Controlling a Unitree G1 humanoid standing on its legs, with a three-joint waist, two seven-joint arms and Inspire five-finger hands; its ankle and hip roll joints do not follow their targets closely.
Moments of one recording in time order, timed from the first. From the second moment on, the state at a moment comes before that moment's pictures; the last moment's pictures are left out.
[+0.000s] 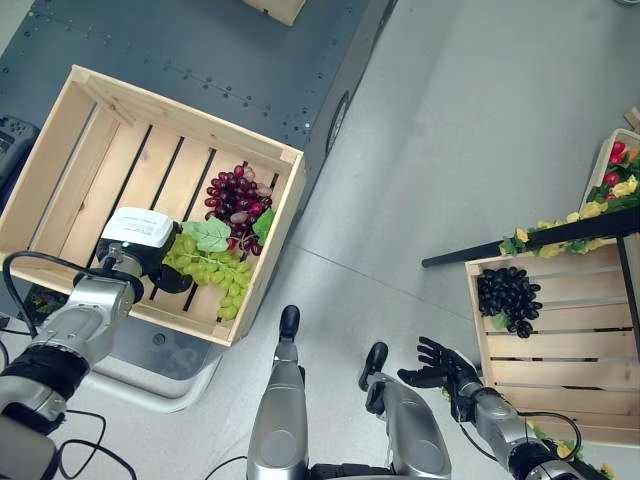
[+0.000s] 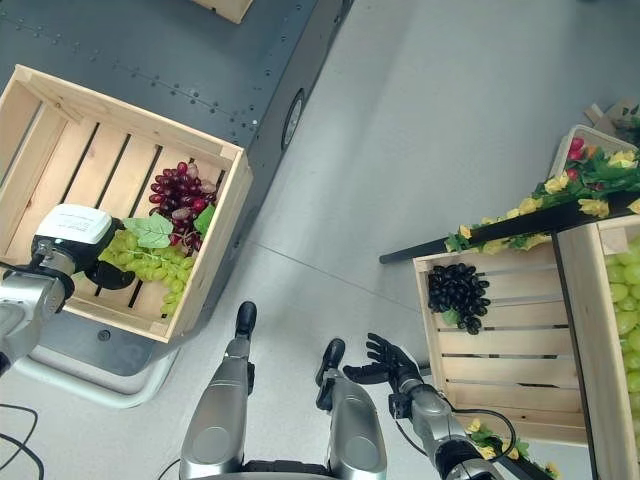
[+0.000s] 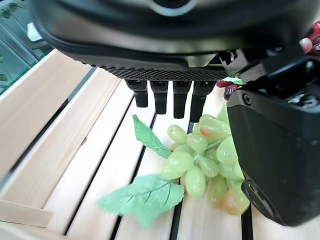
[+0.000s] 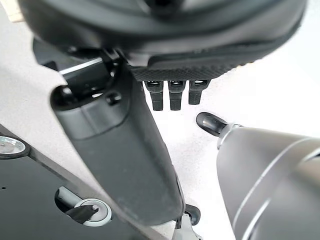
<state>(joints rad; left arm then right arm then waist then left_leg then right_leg) -0.50 1.06 -0.57 0.56 0.71 0.14 0.13 -0.16 -0.35 0.33 0.90 0.44 -0.10 0.10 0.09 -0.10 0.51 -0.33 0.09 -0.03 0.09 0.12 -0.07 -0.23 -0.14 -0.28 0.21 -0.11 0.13</state>
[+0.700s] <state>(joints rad) -0.54 0.98 -0.62 0.74 0.71 0.10 0.26 -0.19 -0.34 0.37 0.90 0.44 -0.09 0.09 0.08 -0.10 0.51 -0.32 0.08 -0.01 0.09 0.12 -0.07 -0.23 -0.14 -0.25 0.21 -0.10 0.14</state>
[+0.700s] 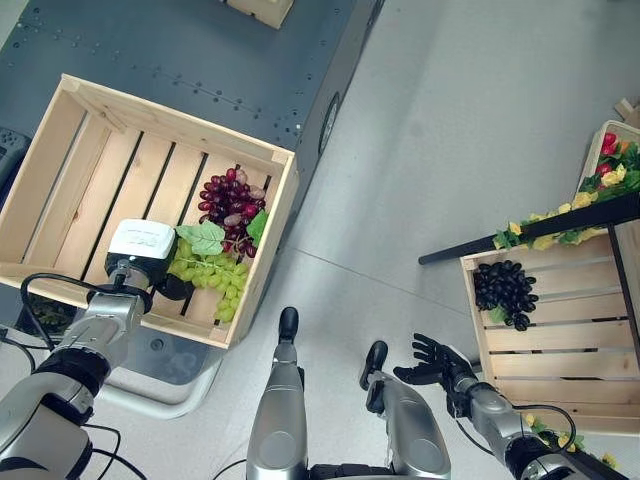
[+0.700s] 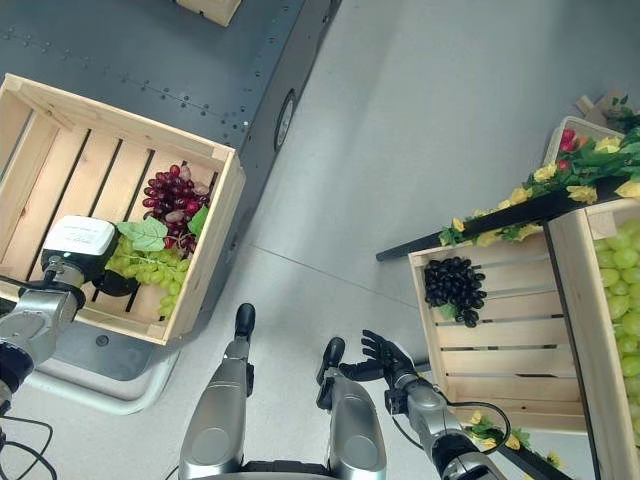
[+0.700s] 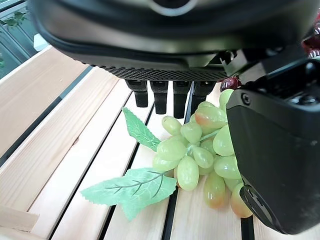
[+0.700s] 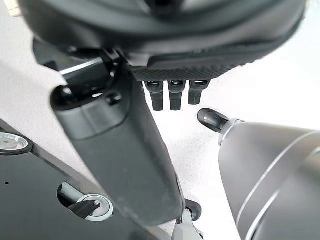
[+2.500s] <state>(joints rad) -0.20 0.88 -0.27 0.51 0.62 0.01 0.75 -0.12 -0.32 0.33 0.86 0.44 -0.09 0.06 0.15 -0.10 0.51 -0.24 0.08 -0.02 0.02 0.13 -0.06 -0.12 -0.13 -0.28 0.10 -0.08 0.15</state>
